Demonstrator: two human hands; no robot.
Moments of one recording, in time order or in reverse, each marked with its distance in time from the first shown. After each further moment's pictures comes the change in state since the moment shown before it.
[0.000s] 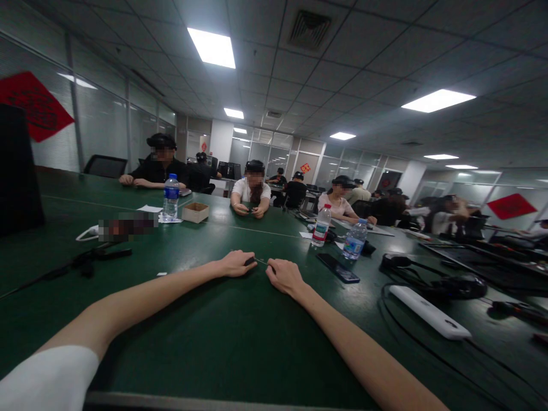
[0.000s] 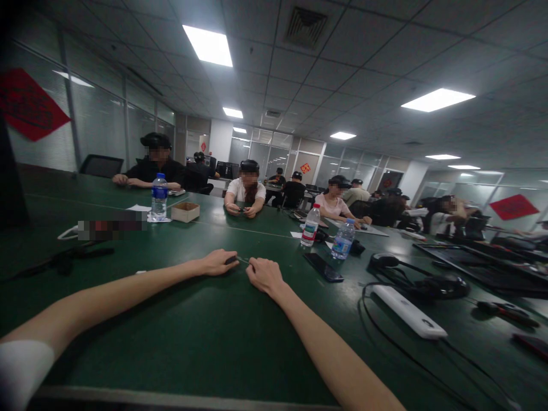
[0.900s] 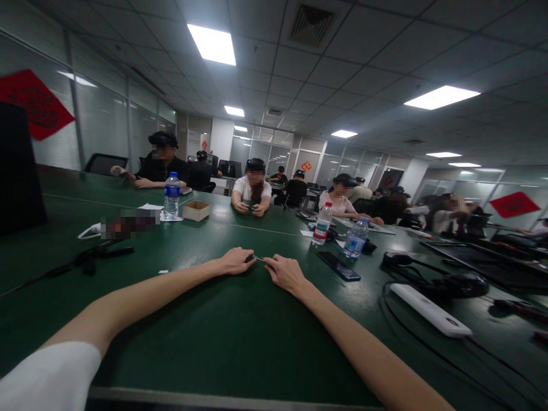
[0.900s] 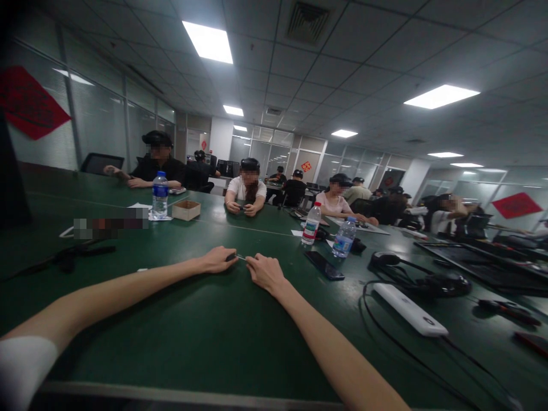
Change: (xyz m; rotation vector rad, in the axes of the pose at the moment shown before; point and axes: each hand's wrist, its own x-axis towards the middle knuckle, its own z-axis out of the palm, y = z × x) left_hand -0.001 0.001 -0.002 0.035 0.012 -0.061; right_hand -0.001 -0.001 -0.003 -0.094 -0.003 -0.094
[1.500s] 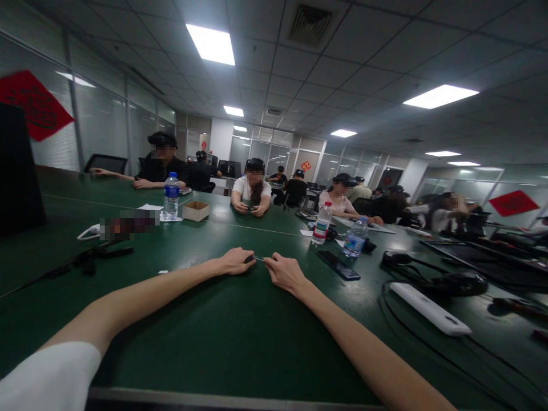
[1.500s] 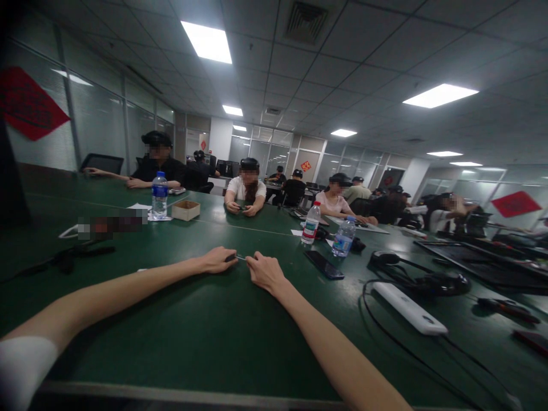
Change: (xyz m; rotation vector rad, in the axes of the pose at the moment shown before) left_hand -0.003 0.003 -0.005 0.008 -0.037 0.044; right_hand -0.002 -0.002 -0.006 -0.020 0.016 -0.011
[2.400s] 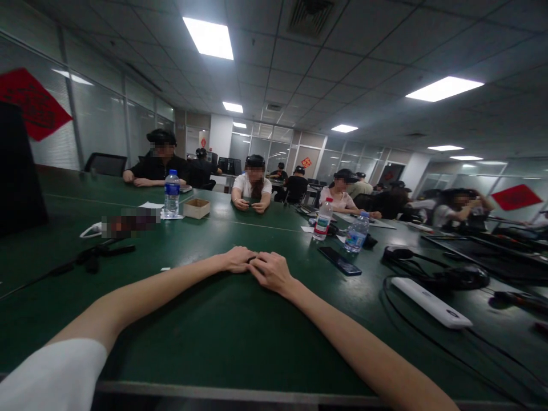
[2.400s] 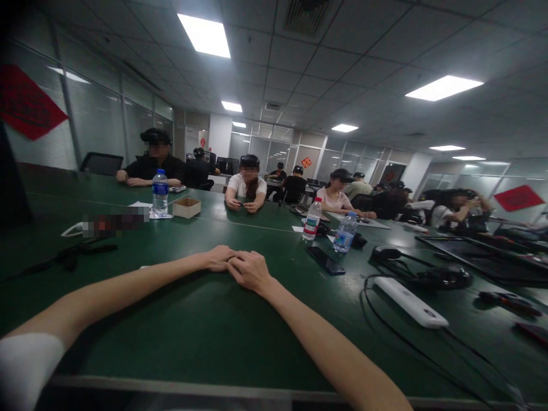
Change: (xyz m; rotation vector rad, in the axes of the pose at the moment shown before) left_hand 0.004 -0.001 -0.001 -0.016 -0.100 0.145; right_hand 0.007 -0.035 0.006 0.146 0.300 -0.254
